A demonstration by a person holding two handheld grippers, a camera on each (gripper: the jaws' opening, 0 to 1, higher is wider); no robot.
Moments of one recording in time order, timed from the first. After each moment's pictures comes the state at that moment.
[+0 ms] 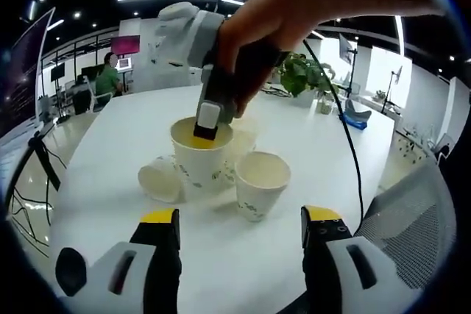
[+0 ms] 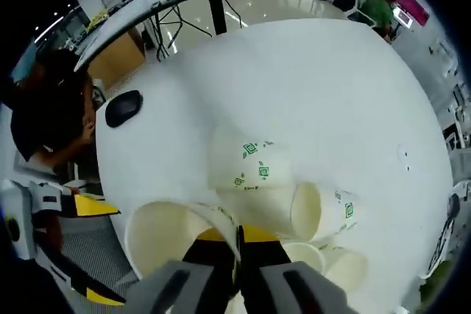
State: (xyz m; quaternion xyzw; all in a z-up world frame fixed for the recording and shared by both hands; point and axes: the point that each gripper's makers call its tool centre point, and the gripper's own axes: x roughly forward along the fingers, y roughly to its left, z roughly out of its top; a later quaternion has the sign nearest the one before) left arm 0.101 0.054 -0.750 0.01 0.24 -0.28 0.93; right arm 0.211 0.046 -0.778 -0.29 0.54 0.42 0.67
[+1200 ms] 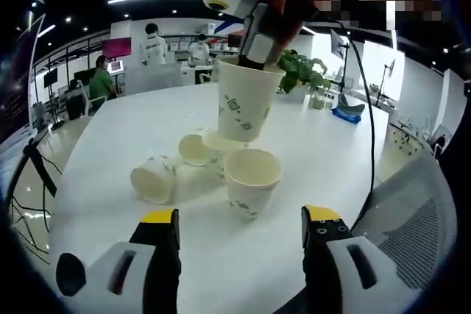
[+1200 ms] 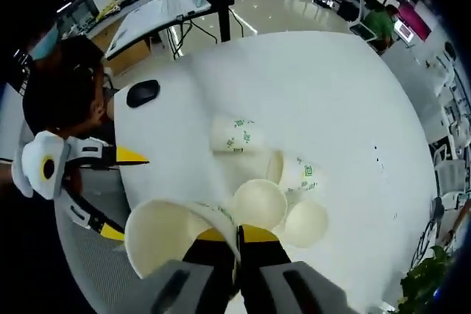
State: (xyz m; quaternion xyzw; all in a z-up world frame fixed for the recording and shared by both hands) left arm 0.094 0.046 -0.750 0.03 0.24 -0.30 0.92; right arm 0.193 -0.017 -0.712 -0.32 0.52 0.43 0.66
